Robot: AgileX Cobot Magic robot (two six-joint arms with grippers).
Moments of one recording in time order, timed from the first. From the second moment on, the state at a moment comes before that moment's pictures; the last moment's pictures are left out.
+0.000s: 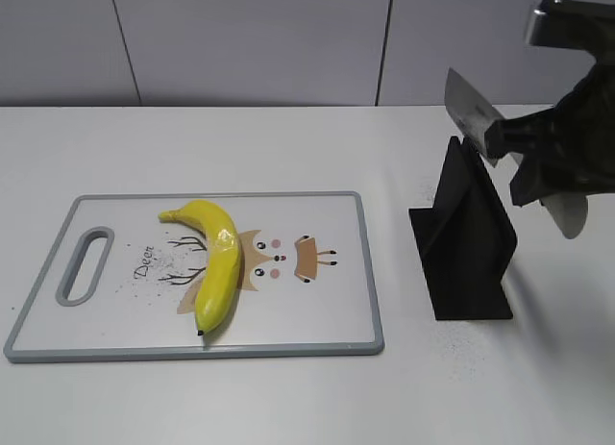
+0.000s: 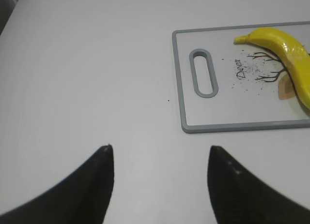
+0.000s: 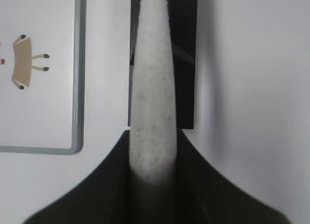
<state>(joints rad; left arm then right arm) -0.08 0.08 -0.50 -0.02 1.11 0.10 0.37 1.41 -0.98 -0.02 0.79 0.42</state>
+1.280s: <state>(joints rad) -0.08 0.00 -0.49 -0.02 1.11 0.10 0.37 1.46 -0.93 0.15 0.89 0.30</state>
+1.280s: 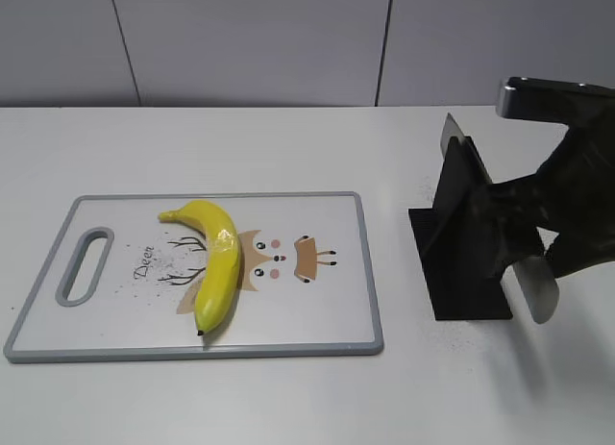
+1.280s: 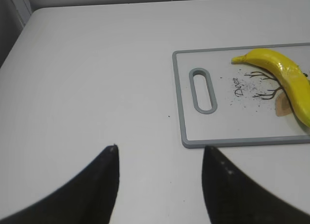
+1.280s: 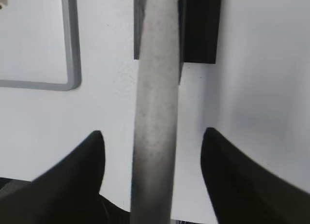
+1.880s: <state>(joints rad) -0.08 0.00 -0.49 -0.02 1.10 0.10 0.37 0.90 -0.88 0.15 0.91 -0.10</state>
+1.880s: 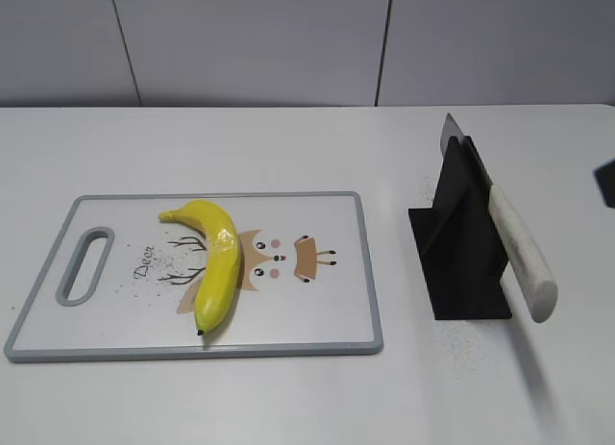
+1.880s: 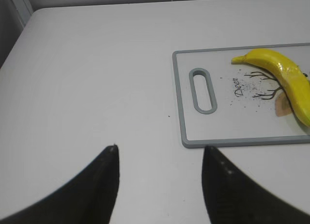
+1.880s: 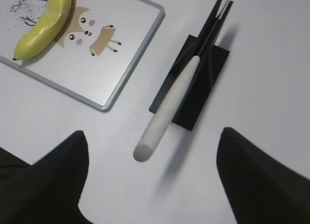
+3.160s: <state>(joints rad) -0.08 0.00 -0.49 -0.02 1.10 0.10 0.37 0.08 -0.51 0.07 1.04 -0.06</state>
